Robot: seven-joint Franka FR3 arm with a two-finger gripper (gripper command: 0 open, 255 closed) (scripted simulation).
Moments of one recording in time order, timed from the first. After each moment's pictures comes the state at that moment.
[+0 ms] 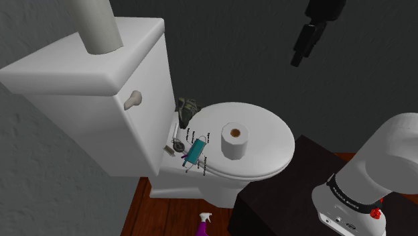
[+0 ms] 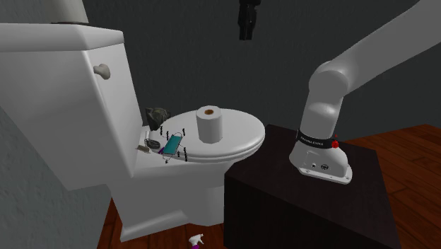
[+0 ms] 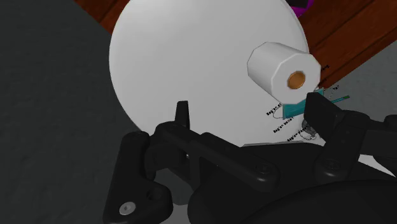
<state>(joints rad) 0.01 -0.83 0.01 -2.35 0.03 1.58 -0.16</state>
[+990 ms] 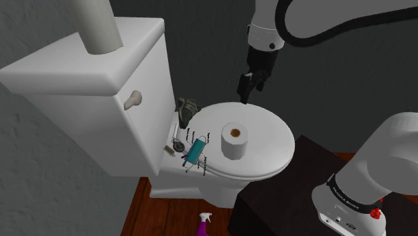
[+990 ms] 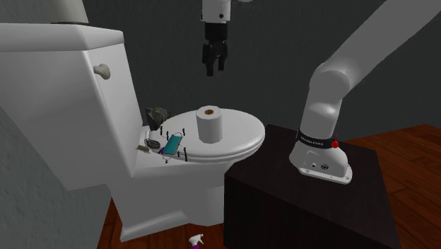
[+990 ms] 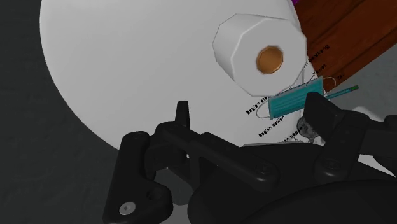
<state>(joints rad) 0.05 -0.59 0.26 -2.46 0.10 1.92 0.11</state>
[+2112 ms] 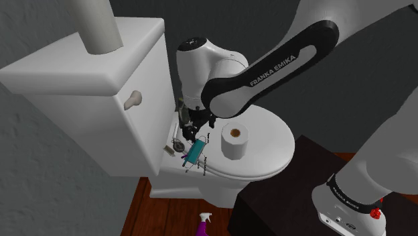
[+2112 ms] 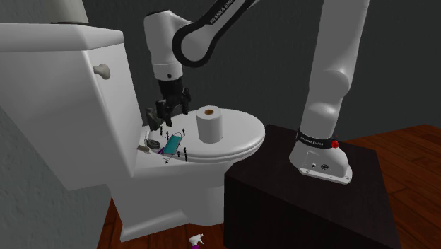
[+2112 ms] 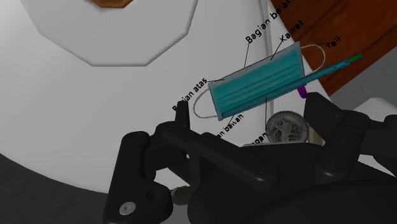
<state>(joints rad) 0.04 0.07 0.54 -2.24 -0.20 2.26 0.62</state>
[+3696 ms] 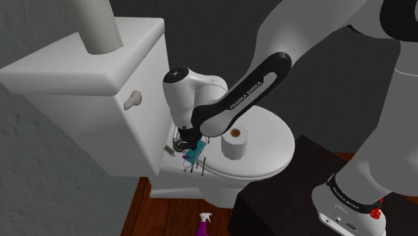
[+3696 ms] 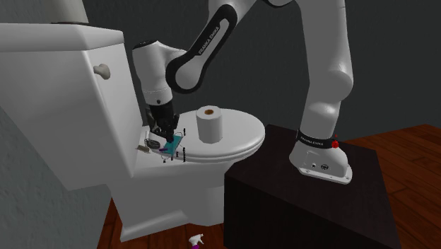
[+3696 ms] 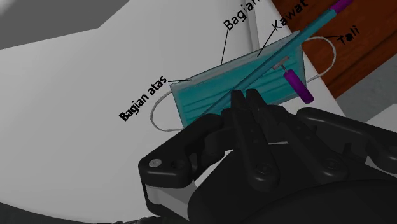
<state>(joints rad) 0.11 0.33 0.50 -2.13 -0.40 2.33 0.81</state>
